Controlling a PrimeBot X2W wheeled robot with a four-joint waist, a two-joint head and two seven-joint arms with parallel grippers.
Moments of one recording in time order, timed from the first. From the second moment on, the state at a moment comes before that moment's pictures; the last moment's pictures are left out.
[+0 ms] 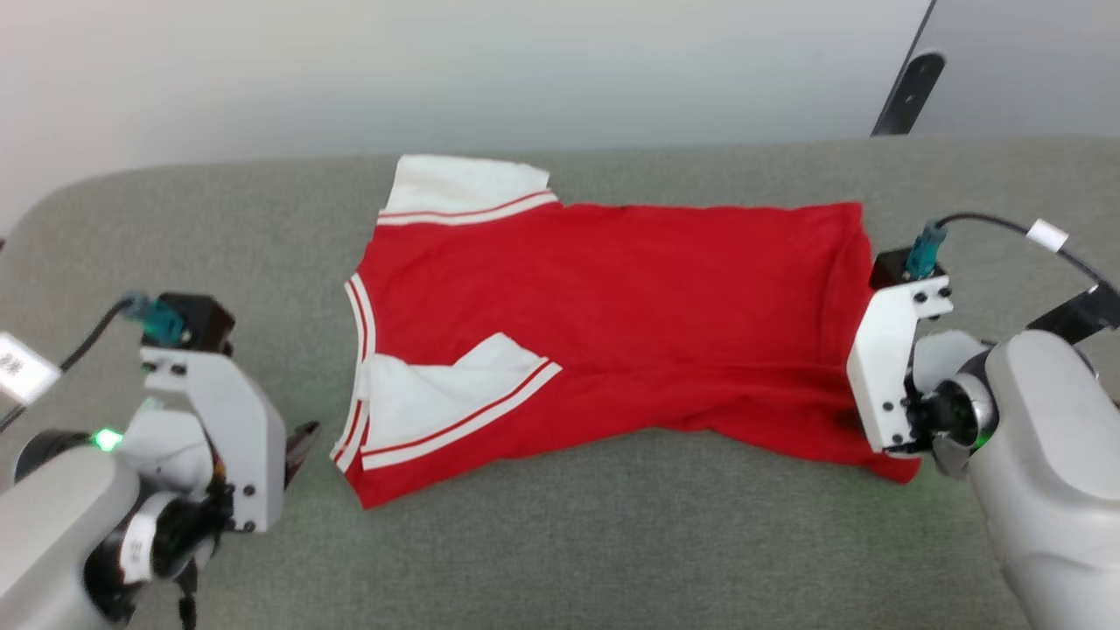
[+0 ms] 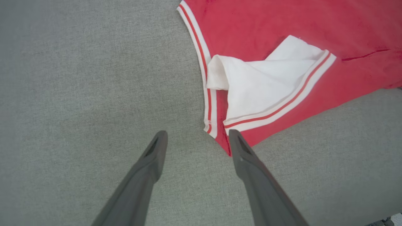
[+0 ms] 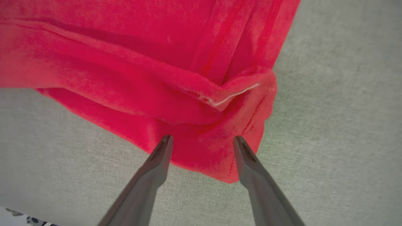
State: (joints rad) left arm -0.64 0.92 -0.84 -0.01 -1.14 0.38 0.60; right arm -0.72 -0.19 0.20 0.63 0.31 0.13 1.10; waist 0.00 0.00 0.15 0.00
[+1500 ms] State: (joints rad) left arm -0.15 0.83 -0.58 0.06 -1.05 0.23 0.00; right arm -0.19 -0.22 0.27 0.20 0.41 0.13 -0.14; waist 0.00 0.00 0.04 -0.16
